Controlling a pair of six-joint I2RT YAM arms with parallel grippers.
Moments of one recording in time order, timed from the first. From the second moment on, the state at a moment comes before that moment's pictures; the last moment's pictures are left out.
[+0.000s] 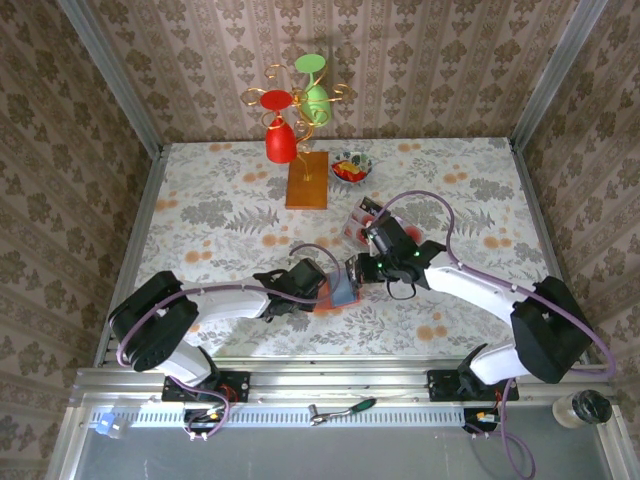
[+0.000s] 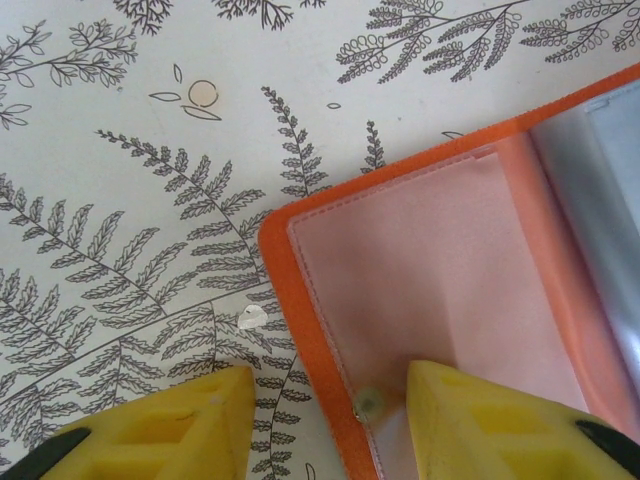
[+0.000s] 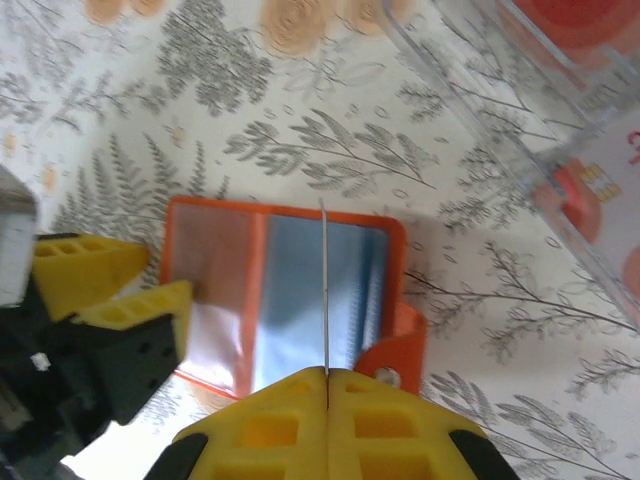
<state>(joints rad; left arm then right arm) -0.97 1.52 0.68 -0.26 -0.28 -0.62 0.65 1.41 0.86 -0.38 -0.15 0.59</state>
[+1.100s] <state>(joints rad) -0.97 1.51 0.68 -0.28 -0.29 -0.62 0.73 1.52 0.60 0.26 -0.20 0.79</state>
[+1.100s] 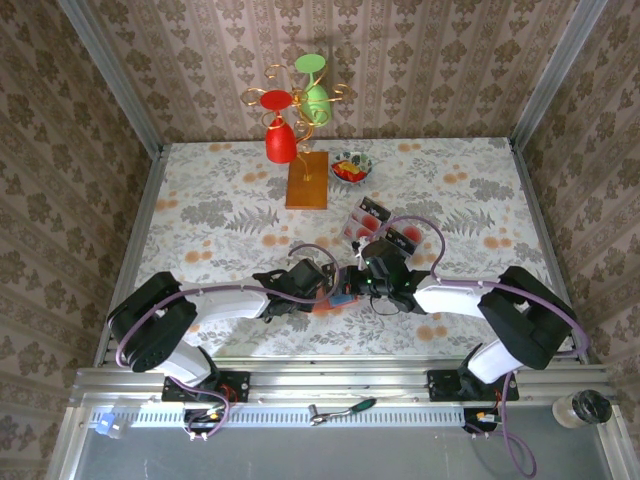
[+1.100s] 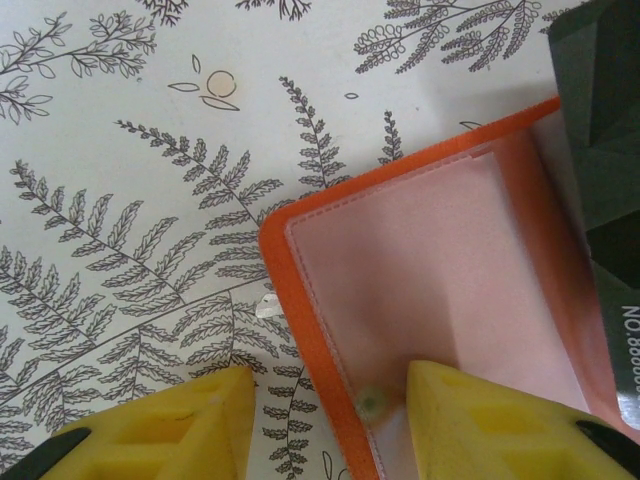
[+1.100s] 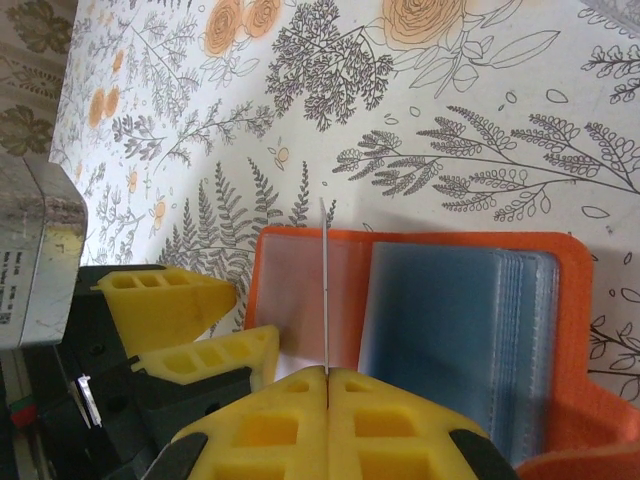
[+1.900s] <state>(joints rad) -0.97 1.51 0.68 -0.29 -0.29 -0.62 0.73 1.55 0.57 0.29 -0.20 0.82</state>
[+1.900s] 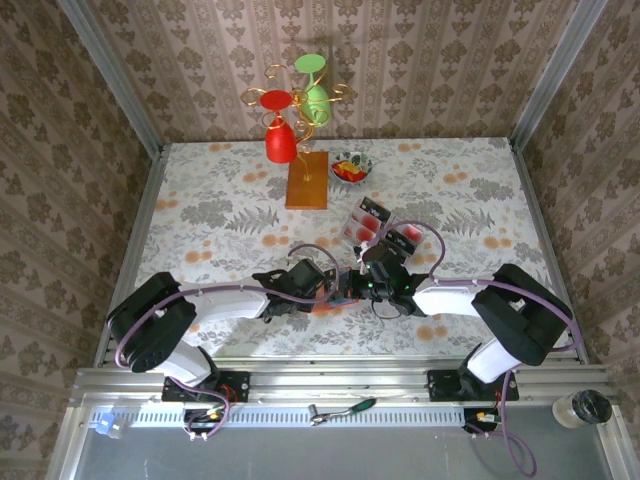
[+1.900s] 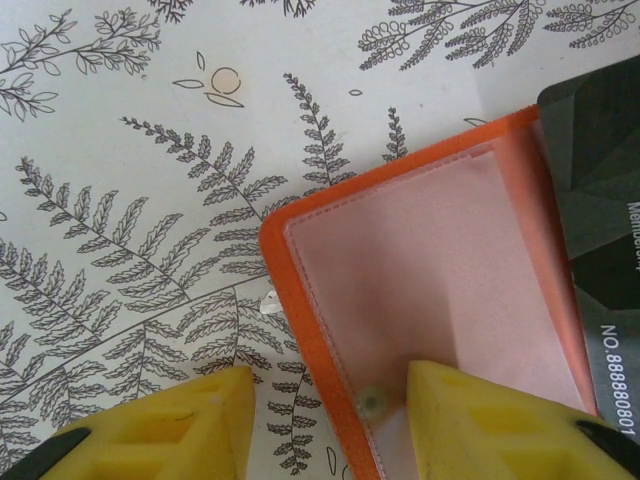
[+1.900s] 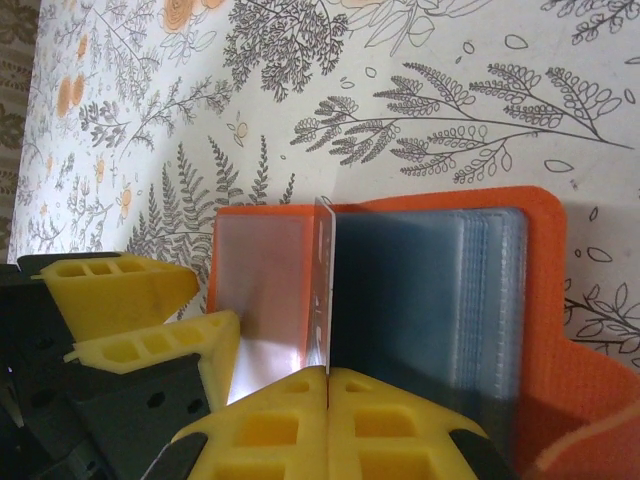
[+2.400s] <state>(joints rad) -0.97 1.51 0.68 -0.29 -0.29 -0.62 0.73 1.58 0.57 0.32 -0.22 0.82</state>
